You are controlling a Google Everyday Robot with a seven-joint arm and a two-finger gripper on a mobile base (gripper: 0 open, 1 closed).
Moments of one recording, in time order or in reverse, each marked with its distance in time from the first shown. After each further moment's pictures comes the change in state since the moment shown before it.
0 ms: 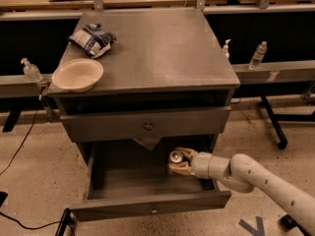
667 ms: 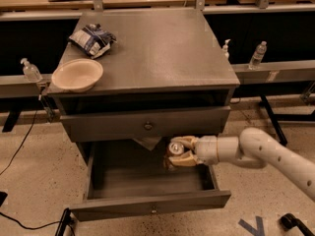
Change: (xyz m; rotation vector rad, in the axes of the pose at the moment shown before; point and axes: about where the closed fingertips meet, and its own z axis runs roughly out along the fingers) arm -0.109 0.023 -0.044 -0.242 -0.027 -0.083
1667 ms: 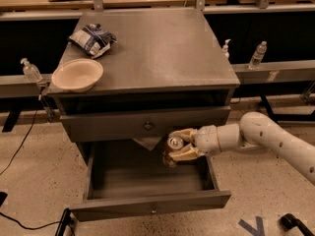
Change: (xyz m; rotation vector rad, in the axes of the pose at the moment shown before) arm -0.037 0.004 -0.013 -0.092 0.046 -0.028
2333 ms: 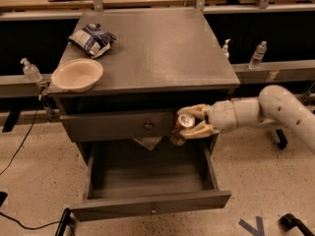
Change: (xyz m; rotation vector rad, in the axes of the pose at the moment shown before) arm -0.065 -0.032 -0.055 -0.035 -0.084 -0.149
